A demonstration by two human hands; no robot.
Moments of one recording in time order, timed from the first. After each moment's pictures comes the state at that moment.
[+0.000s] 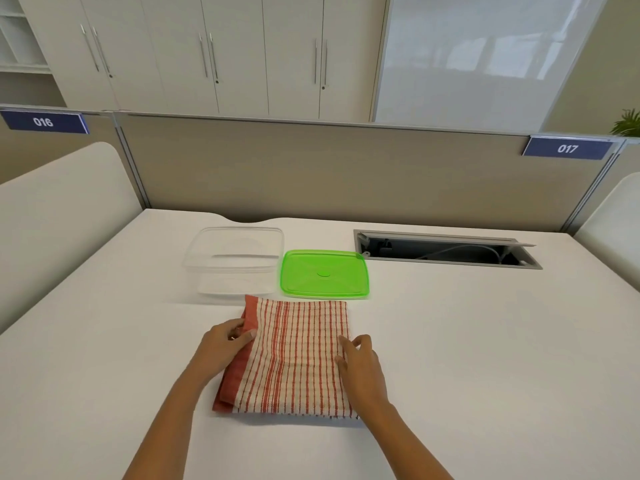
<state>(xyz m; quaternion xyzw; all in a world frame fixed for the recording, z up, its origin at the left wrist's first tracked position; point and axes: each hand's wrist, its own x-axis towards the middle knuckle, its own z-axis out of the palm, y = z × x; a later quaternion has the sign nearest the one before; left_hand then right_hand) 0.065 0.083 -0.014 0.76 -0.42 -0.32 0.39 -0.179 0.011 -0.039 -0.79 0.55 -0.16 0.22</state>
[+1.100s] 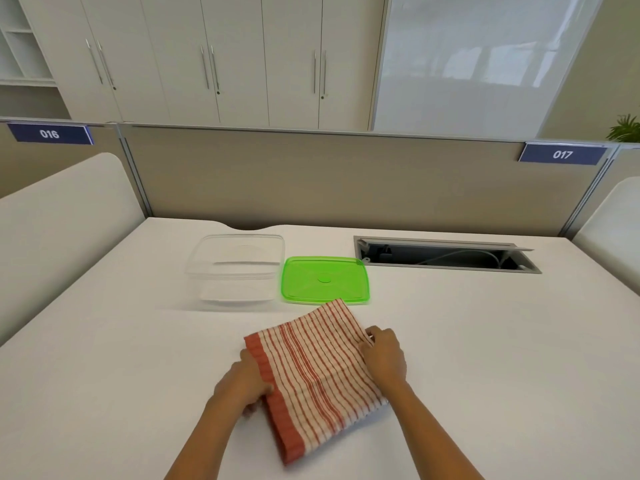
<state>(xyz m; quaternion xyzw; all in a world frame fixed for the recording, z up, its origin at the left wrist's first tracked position) 0.003 0.096 0.003 0.86 -0.35 -0.34 0.15 -0.198 -0.029 -0.015 -0.71 0.63 -0.18 0.27</state>
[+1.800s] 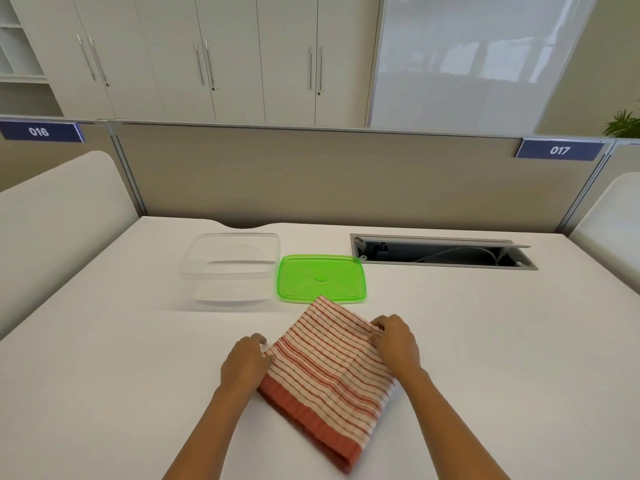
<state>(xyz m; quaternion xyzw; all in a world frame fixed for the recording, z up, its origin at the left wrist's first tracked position) 0.011 0.066 -0.013 0.86 -0.43 -0.21 0.19 -0.220 -0.055 -0.005 -0.74 0.60 -0.18 0.24</state>
